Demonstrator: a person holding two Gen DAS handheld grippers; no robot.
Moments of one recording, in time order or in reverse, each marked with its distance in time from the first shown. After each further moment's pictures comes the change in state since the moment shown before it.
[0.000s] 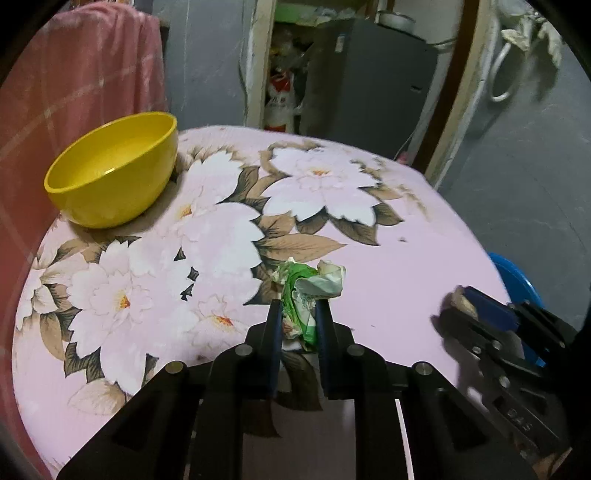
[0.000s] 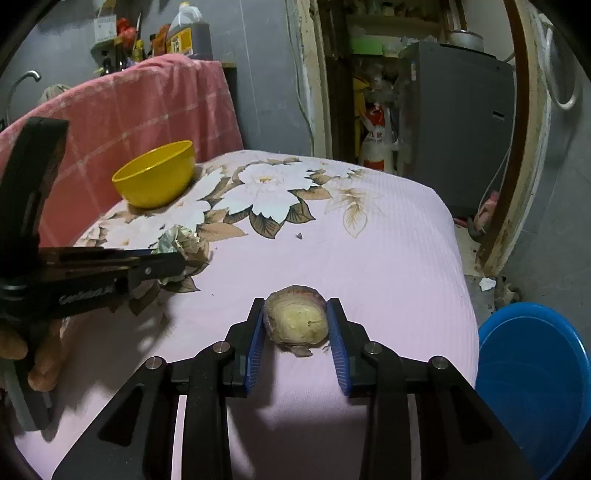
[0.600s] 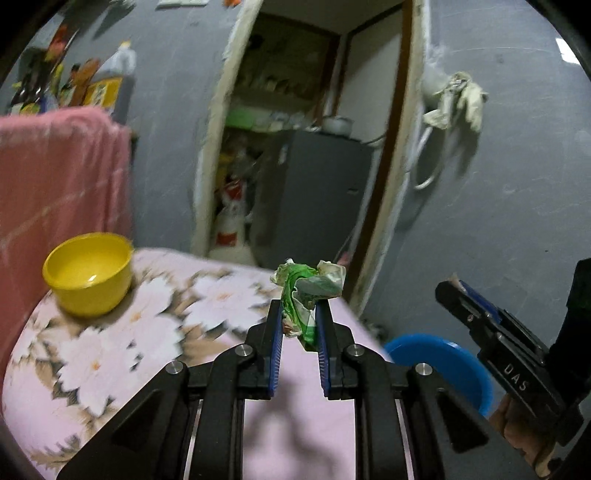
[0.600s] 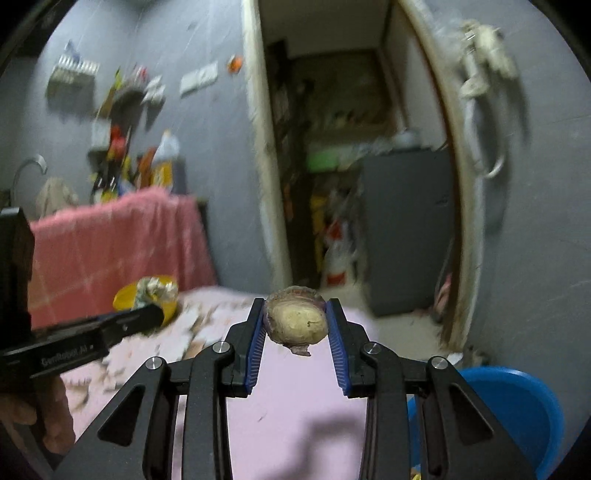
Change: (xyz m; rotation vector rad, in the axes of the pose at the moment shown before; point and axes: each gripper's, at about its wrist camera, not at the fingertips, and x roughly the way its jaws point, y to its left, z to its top) left arm -0.092 -0.076 0.006 0.057 -0.446 -0.180; right arm -0.121 -0.035 0.006 0.088 -0.522 -0.137
